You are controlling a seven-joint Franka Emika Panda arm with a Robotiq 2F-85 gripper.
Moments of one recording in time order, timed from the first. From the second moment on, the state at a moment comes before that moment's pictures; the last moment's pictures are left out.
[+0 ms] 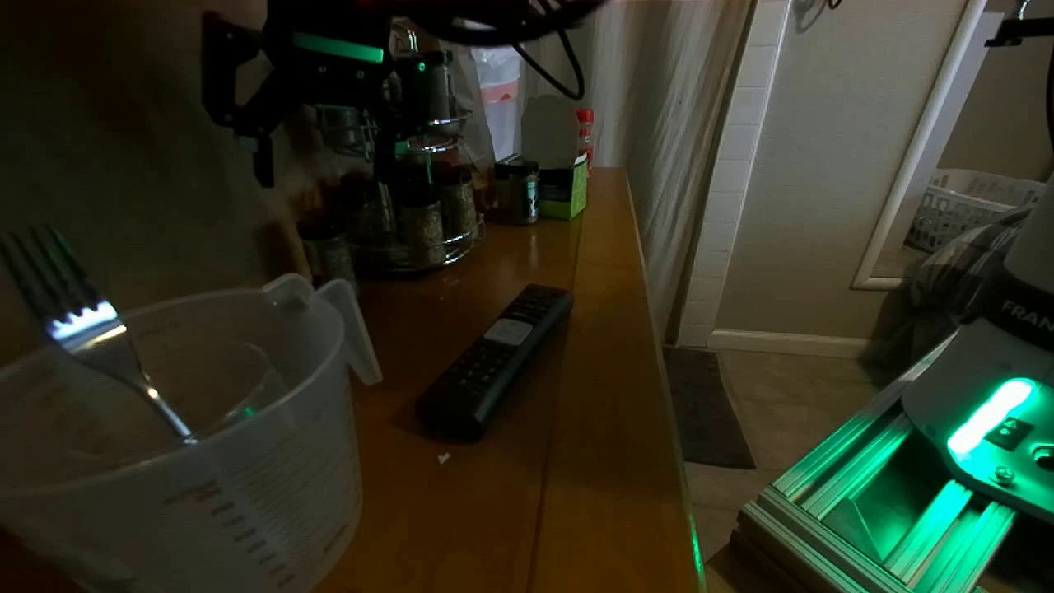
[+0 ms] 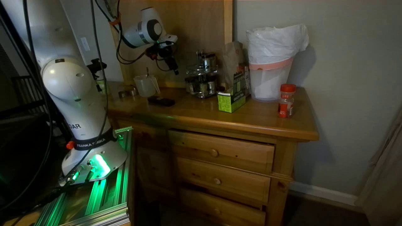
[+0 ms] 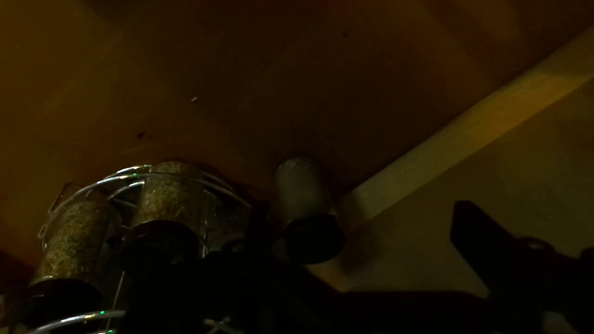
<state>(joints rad) 0.33 -0.01 0.52 -2.38 -0.21 2.71 0.88</state>
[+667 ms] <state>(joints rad) 0.33 0.07 0.46 -2.40 -0.88 2.85 1.31</state>
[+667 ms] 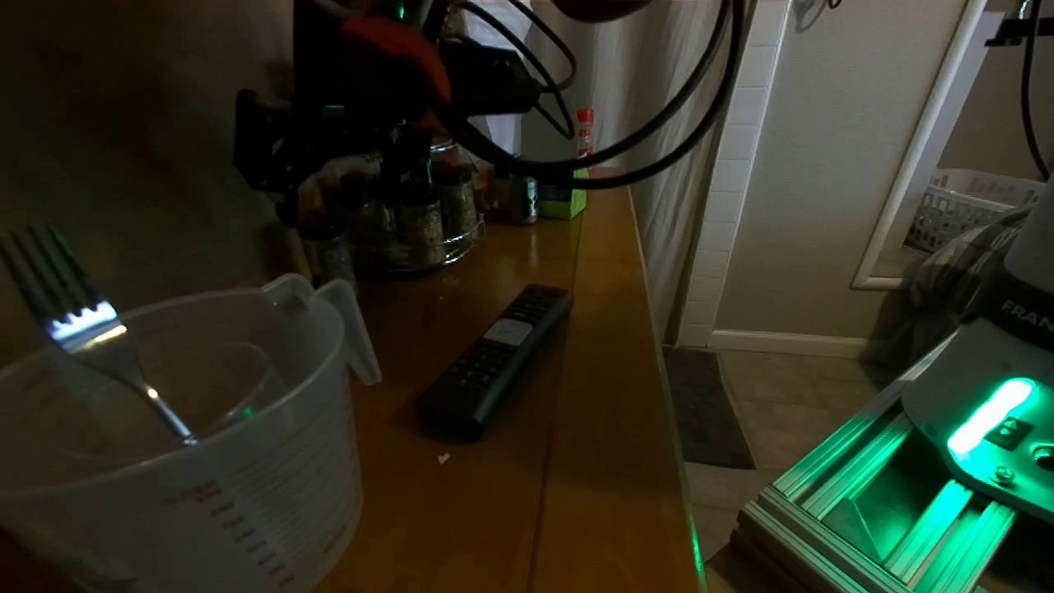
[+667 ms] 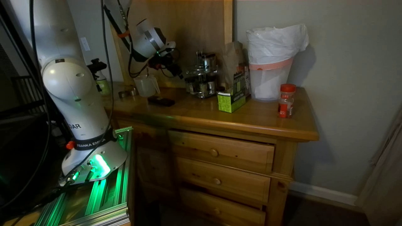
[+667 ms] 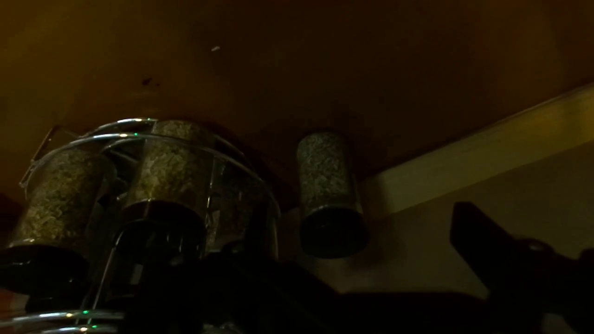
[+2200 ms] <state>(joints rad) 0.35 0.33 0.41 -2.20 -1.62 2.80 2.01</state>
